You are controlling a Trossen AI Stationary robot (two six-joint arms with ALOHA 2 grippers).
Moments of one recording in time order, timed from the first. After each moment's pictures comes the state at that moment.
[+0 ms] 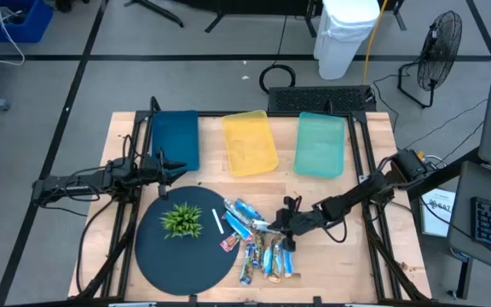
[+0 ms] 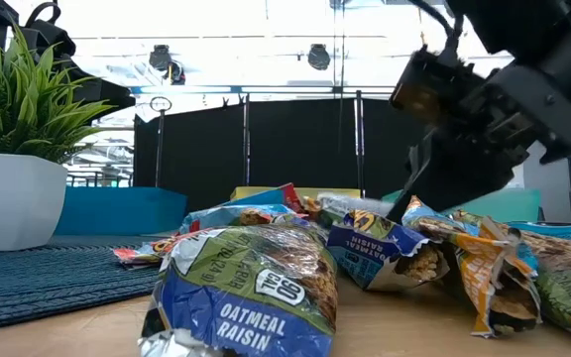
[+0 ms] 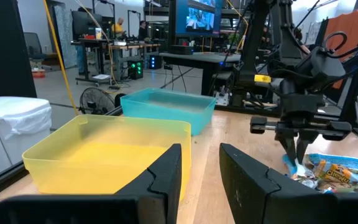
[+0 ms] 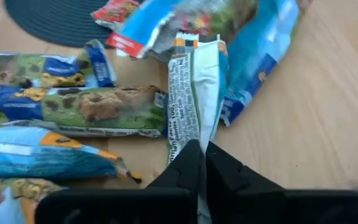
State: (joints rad) left arm 0.11 0.07 0.01 0.08 -0.10 -0.06; right arm 0.42 1.71 0.63 0.36 0.28 0.43
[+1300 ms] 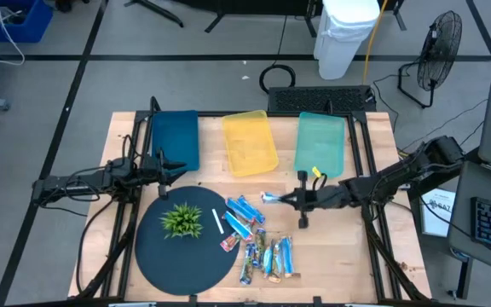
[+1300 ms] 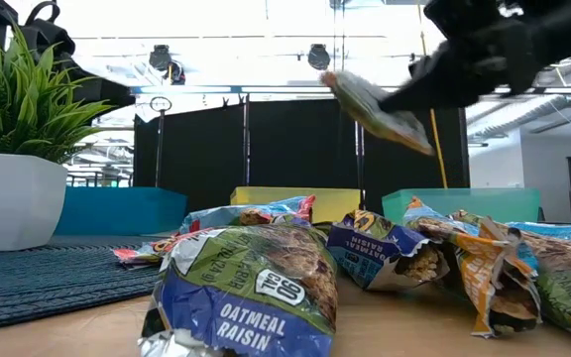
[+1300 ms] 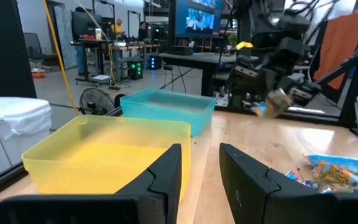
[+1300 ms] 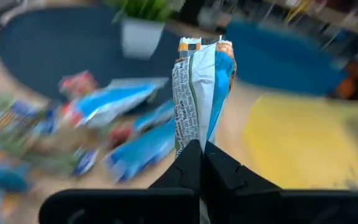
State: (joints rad) left arm 0.11 0.07 0.01 0.10 -0.10 -0.06; right arm 0.29 1.24 0.44 0.45 0.37 -0.15
